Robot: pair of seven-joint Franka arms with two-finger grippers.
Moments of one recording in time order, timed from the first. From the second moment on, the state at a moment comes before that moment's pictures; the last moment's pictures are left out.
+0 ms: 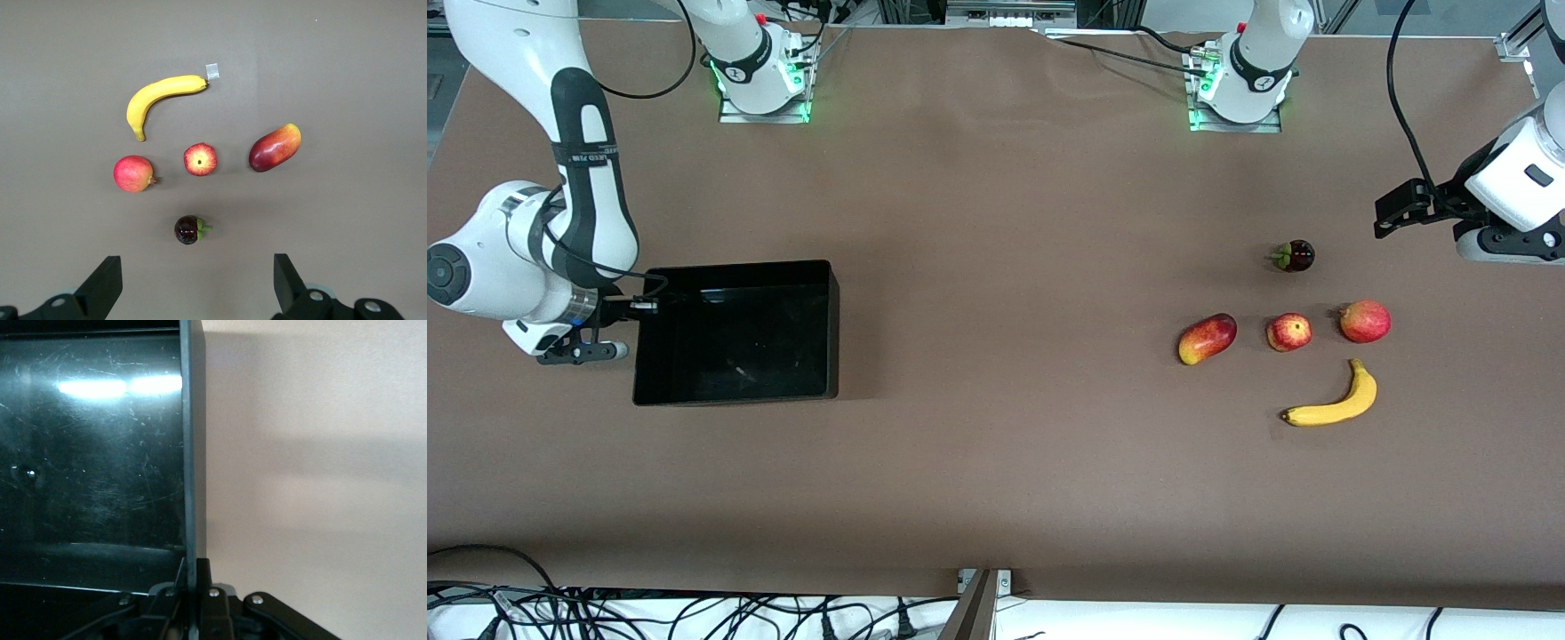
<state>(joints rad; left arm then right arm) -0.09 0.03 0.06 -1.61 0.02 1.58 0.01 0.39 0.49 -0.58 -1.94 0.36 2.15 -0.45</state>
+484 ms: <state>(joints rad) -0.09 0.03 0.06 -1.61 0.02 1.57 0.01 0.39 0.50 -0.58 -1.97 0.40 2.19 -0.45</state>
